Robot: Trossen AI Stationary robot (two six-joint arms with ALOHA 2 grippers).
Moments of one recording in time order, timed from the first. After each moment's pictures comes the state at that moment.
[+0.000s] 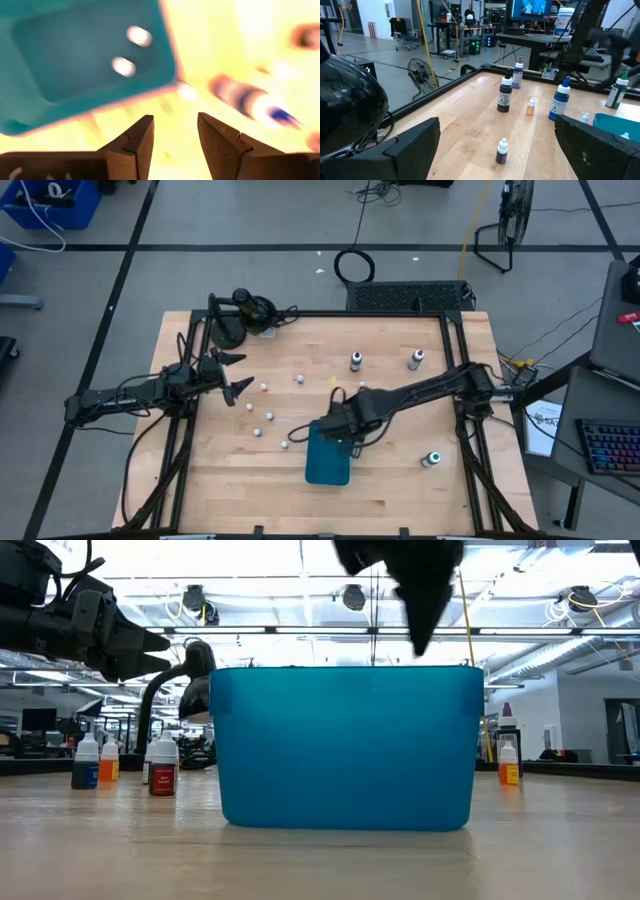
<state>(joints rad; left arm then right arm) 0.19 0.13 0.01 0.08 -0.18 -0.08 0.26 1.98 1.83 -1.44 0.17 0.64</state>
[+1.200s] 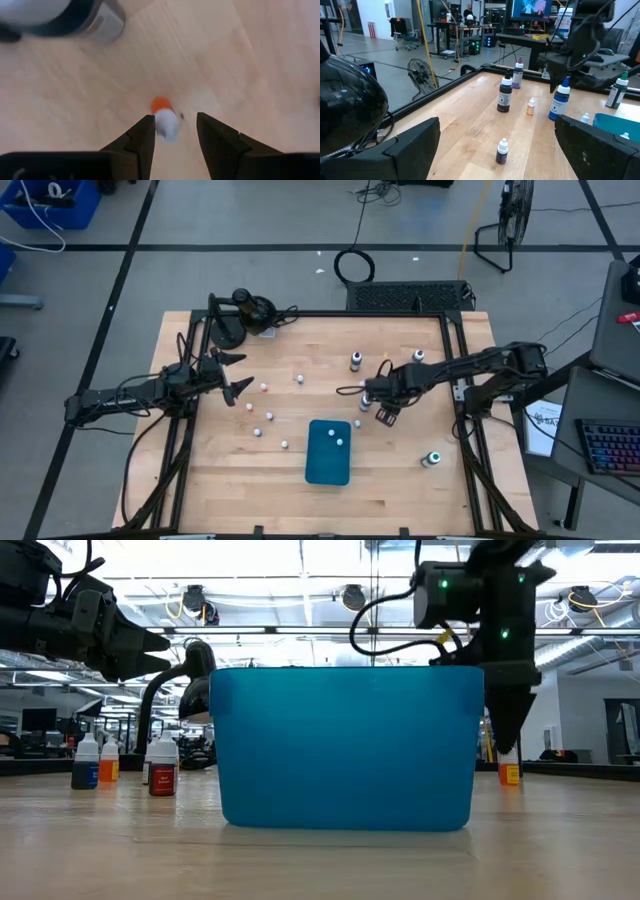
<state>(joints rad) 0.19 0.13 0.01 0.08 -0.18 -0.08 -0.01 1.54 0.91 -0.91 0.11 0.55</state>
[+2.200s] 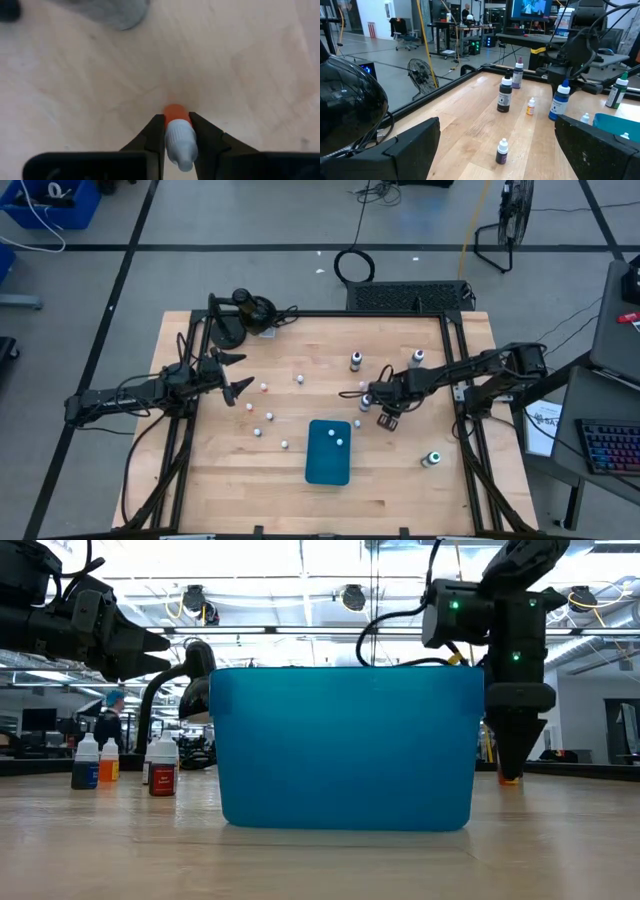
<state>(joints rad) 0.19 0.13 0.01 0.08 -0.18 -0.08 0.00 1.55 0.79 -0.71 0.05 0.48</state>
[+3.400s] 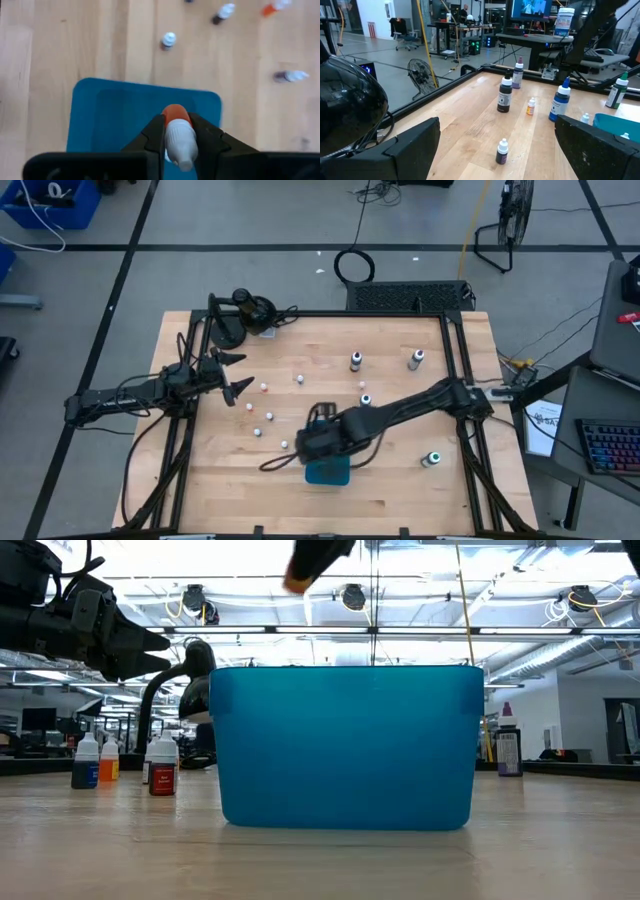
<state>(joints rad) 0.19 0.13 0.01 0.08 -0.18 -0.08 0.34 2.20 2.21 -1.23 0.21 0.24</state>
